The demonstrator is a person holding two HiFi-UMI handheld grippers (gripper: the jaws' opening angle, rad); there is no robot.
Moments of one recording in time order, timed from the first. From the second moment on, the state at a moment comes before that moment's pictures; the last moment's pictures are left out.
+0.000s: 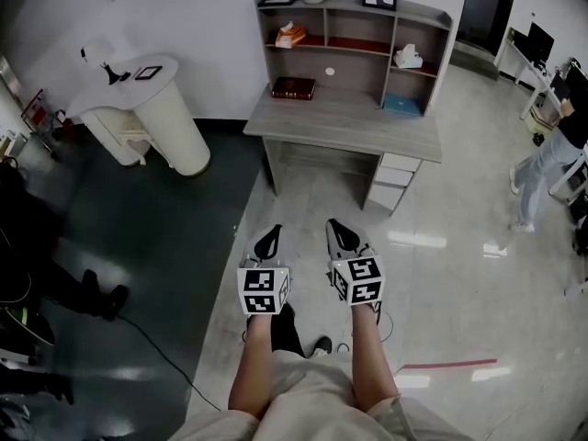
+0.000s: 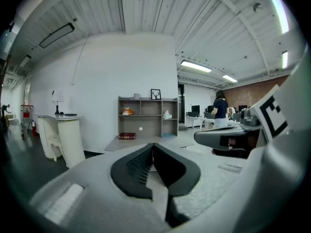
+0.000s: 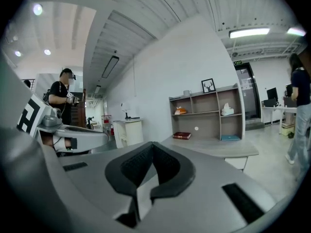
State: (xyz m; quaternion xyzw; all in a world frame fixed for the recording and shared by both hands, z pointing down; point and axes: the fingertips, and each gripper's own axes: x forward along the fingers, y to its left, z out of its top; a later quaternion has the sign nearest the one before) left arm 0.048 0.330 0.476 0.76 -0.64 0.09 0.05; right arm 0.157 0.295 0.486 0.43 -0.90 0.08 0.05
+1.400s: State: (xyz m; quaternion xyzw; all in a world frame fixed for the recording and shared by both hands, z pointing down) left arm -0.048 -0.009 0.463 0.80 -0.59 0.06 0.09; right arm 0.074 -0.007 0.483 0.44 -0.89 0.10 0.08
